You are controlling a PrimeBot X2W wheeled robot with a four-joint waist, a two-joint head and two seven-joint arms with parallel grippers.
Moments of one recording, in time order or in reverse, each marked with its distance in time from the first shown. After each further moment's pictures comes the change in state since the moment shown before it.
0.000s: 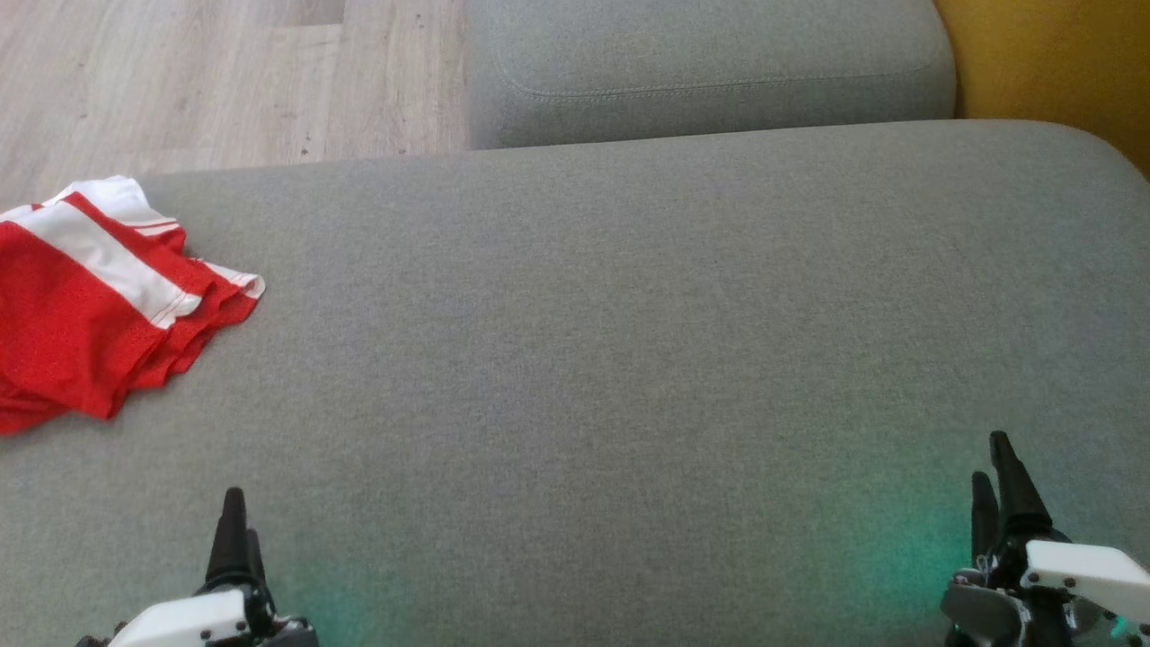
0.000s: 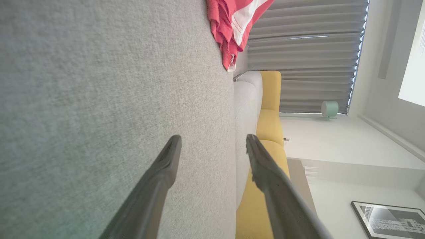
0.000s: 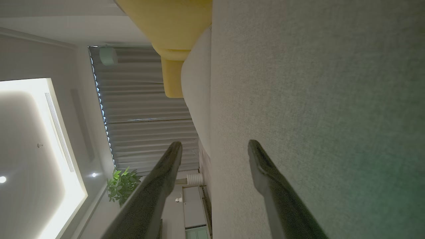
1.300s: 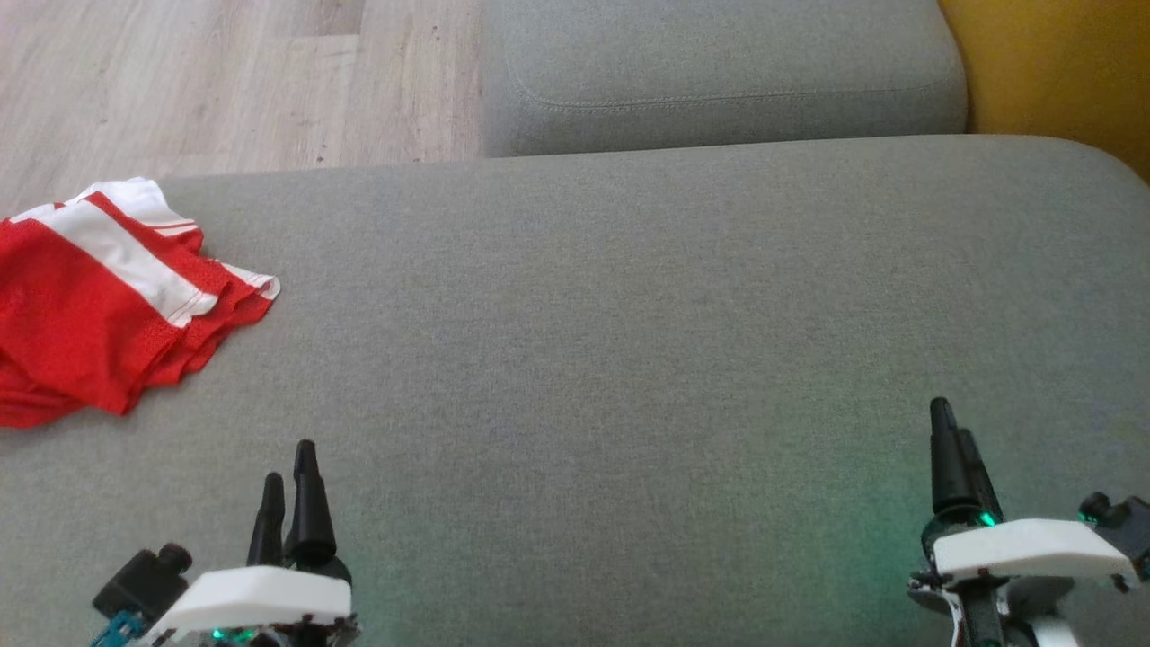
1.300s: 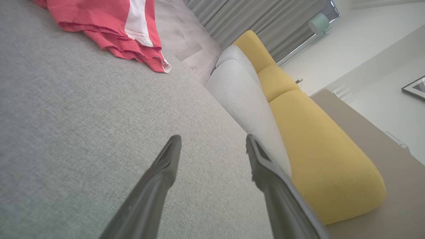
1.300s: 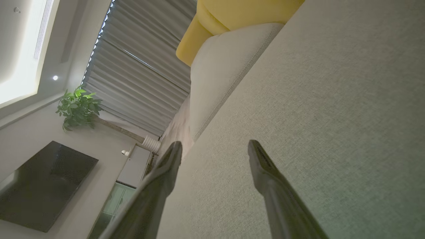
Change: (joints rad) left arm 0.015 0.005 -0.123 -0.114 0.628 0.028 -0.114; right arm 0.014 0.000 0.104 -0.105 -0.577 0.000 -0.114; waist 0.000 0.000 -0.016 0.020
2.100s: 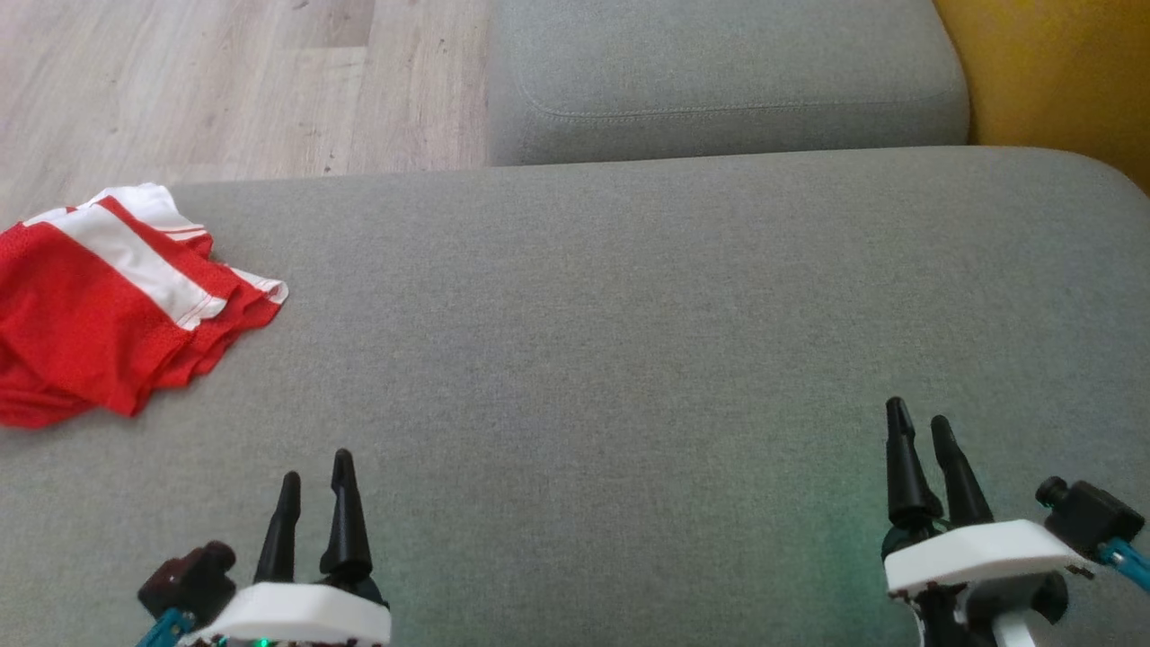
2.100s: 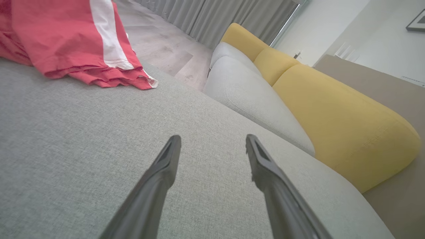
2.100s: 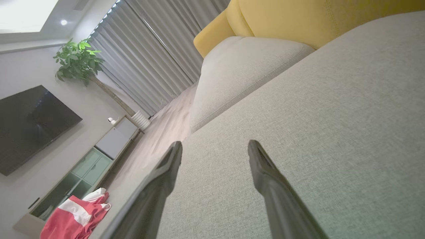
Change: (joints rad) left arm 0.022 0.013 -0.061 -0.002 0.289 0.031 -0.070; right arm 0.008 0.000 0.062 -0.011 -0.307 0.000 -0.070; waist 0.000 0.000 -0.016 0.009
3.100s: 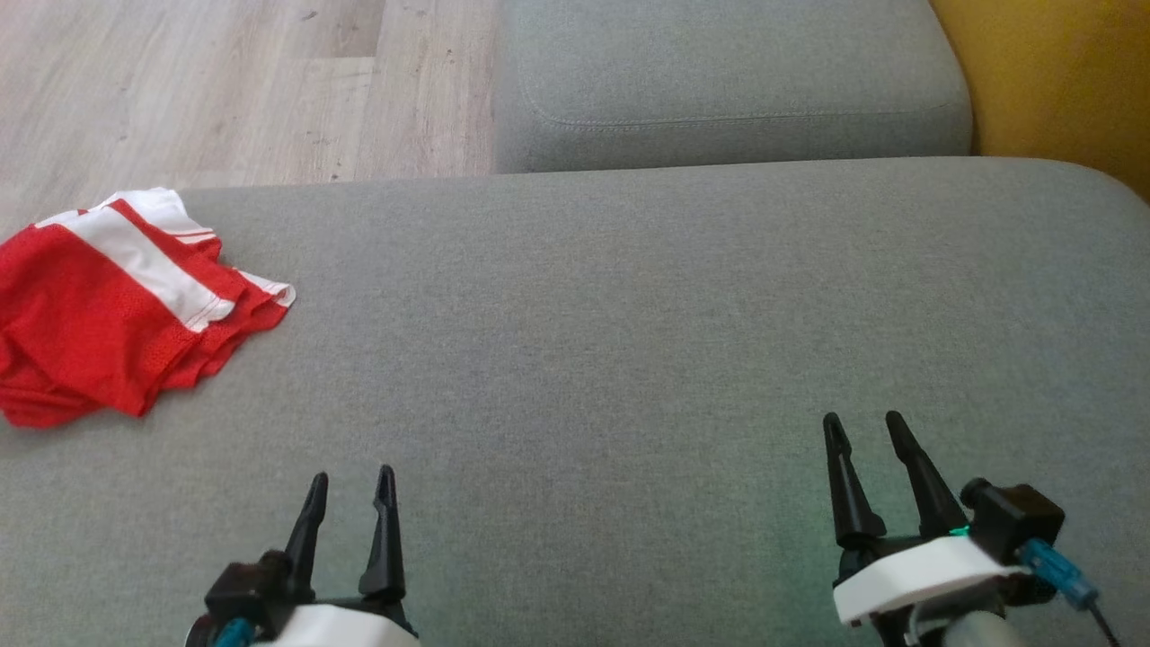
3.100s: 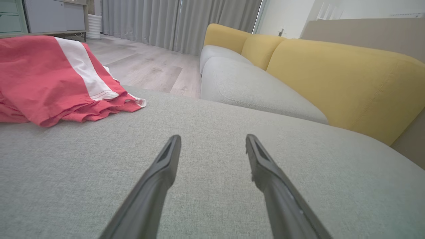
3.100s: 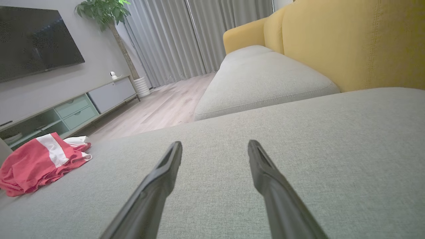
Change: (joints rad) left arm 0.000 0.000 -0.039 0.053 0.309 0.004 -0.085; right arm 0.000 -0.001 0.070 0.024 -0.371 0.000 -0.083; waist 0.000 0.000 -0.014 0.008
